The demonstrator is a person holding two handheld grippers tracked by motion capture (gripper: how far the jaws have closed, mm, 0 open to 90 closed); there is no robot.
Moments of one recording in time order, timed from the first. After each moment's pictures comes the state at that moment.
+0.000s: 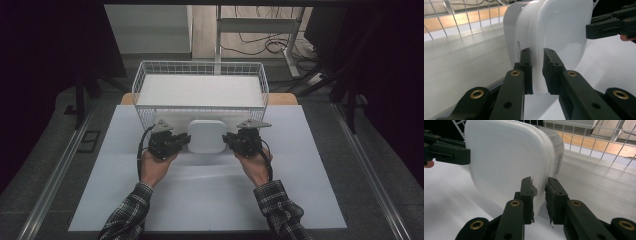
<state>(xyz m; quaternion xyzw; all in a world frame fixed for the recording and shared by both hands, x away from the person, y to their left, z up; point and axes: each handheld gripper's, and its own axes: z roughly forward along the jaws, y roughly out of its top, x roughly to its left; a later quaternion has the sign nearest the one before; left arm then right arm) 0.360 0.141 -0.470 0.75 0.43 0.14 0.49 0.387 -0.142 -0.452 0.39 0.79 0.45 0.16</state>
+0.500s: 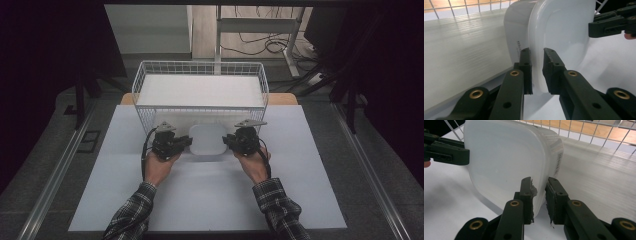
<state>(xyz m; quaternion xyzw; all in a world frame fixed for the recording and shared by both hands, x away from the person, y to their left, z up) 0.375 0.139 -0.491 0.74 0.46 0.11 0.48 0.403 -0.141 -0.468 0.40 0.80 0.43 0.14</state>
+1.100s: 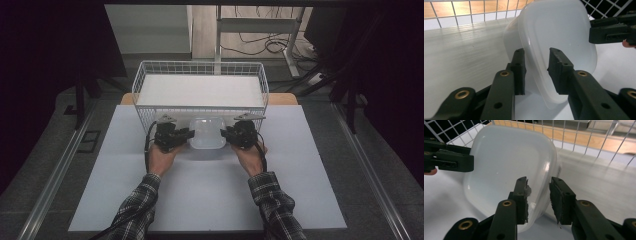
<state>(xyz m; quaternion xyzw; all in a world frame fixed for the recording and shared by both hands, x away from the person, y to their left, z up) 0.406 0.140 -0.492 0.73 0.46 0.10 0.50 0.424 -0.134 -0.466 0.41 0.79 0.44 0.16</state>
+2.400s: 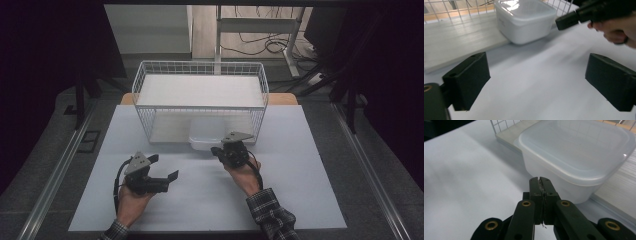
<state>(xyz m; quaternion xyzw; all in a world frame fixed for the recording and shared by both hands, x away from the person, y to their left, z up) 0.253 0.182 -0.497 0.74 0.41 0.19 0.50 0.369 -0.111 -0.487 0.32 0.83 0.43 0.13</state>
